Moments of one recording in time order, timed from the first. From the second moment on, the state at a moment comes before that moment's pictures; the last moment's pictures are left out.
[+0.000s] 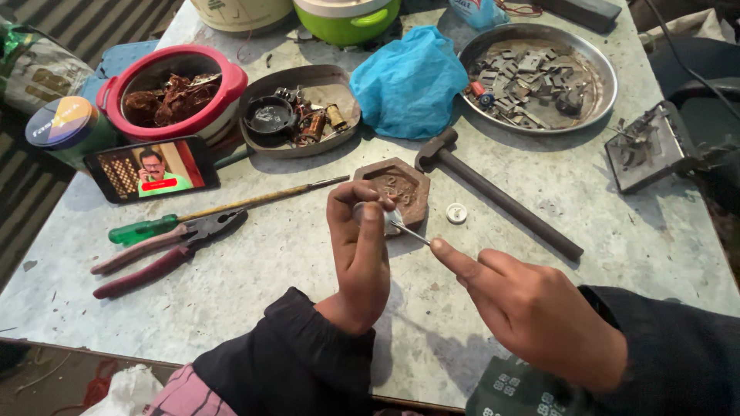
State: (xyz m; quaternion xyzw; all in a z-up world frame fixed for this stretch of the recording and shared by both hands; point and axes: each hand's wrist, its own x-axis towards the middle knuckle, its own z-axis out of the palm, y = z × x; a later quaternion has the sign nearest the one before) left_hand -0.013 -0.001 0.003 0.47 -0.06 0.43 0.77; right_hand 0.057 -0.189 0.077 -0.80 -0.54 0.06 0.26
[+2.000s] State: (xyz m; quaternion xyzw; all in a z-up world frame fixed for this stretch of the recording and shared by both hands) left_hand -0.010 0.013 0.031 0.27 -0.13 0.21 0.93; right_hand 0.067 -0.179 0.051 -0.69 -0.57 0.03 0.44
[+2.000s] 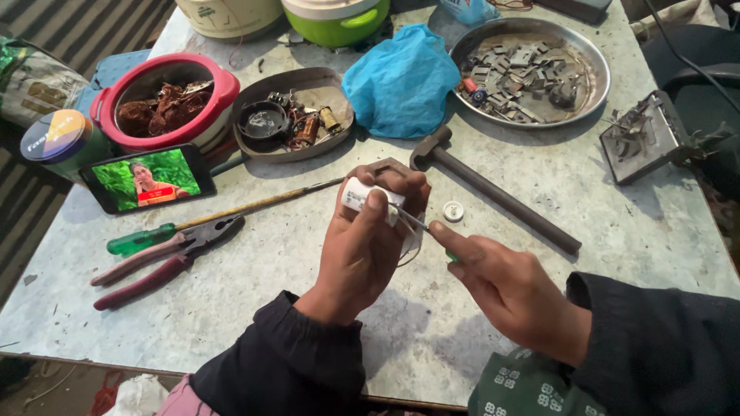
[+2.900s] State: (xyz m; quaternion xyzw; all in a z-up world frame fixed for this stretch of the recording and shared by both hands) left_hand -0.009 0.004 0.027 0.49 -0.17 0.33 0.79; right_hand 0.065 -0.181 0.061 -0.74 -0.52 0.04 0.42
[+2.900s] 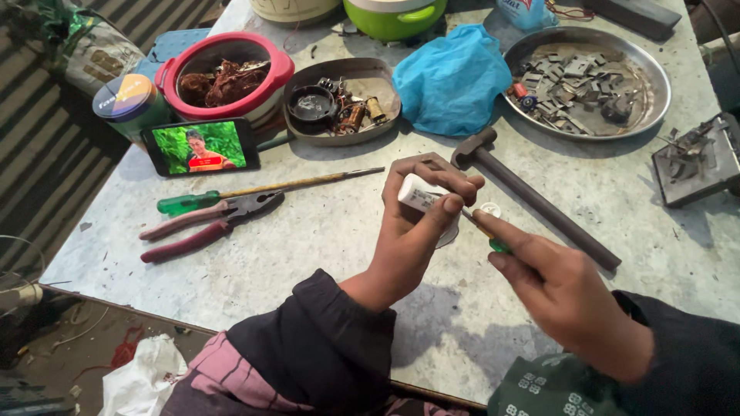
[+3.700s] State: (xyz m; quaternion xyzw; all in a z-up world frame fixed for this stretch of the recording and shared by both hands) left_hand -0.008 0.029 0.027 0.68 -0.10 0.16 0.71; right_hand 0.099 -0.200 0.084 -0.66 -0.23 0.46 0.55
